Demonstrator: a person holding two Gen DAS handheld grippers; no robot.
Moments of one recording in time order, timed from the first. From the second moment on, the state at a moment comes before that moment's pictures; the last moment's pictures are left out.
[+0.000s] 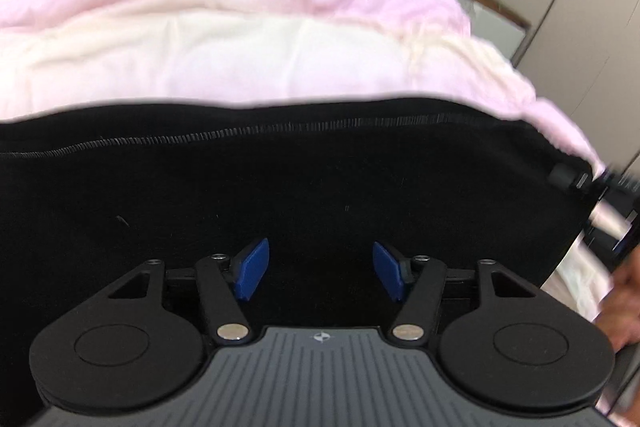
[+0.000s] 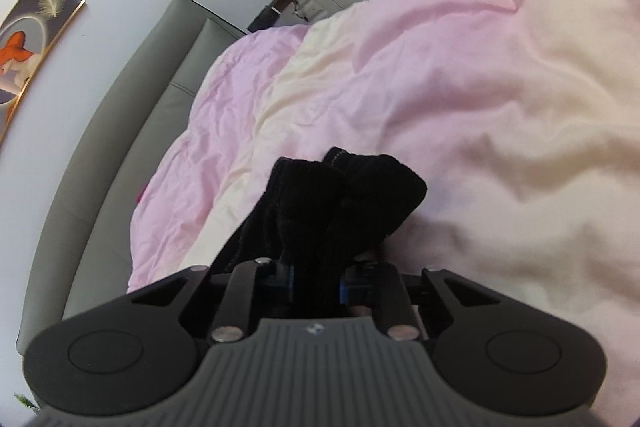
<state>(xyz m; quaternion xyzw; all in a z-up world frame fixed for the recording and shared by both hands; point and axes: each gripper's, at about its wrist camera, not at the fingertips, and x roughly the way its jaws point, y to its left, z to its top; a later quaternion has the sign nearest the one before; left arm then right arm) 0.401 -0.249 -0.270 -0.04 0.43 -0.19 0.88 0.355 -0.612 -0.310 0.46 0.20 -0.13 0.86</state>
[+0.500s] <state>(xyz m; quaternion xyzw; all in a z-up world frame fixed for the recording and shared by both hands) 0.403 -0.255 -0.267 -0.05 0.43 -0.21 0.88 0.349 -0.614 -0.279 0.45 0.19 -0.14 0.86</state>
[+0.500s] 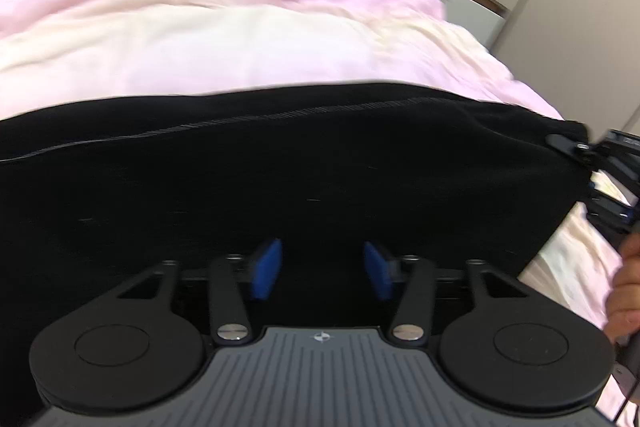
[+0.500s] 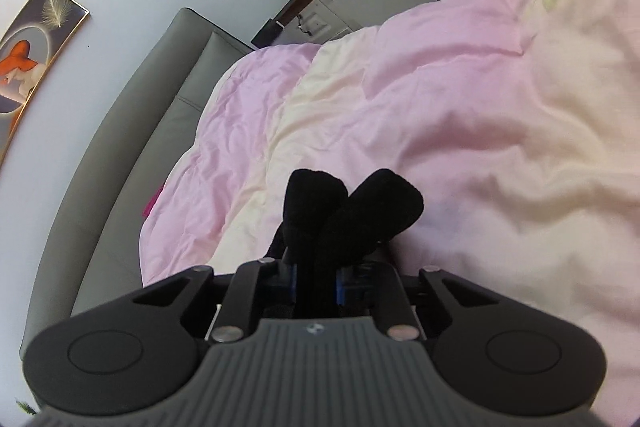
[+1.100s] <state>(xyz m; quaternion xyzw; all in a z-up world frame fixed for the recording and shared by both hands) 0.356 -0.113 -0.246 -0.21 0.41 -0.12 0.88 0.358 -0.346 -0.209 -0.19 0.21 0.23 0.93</state>
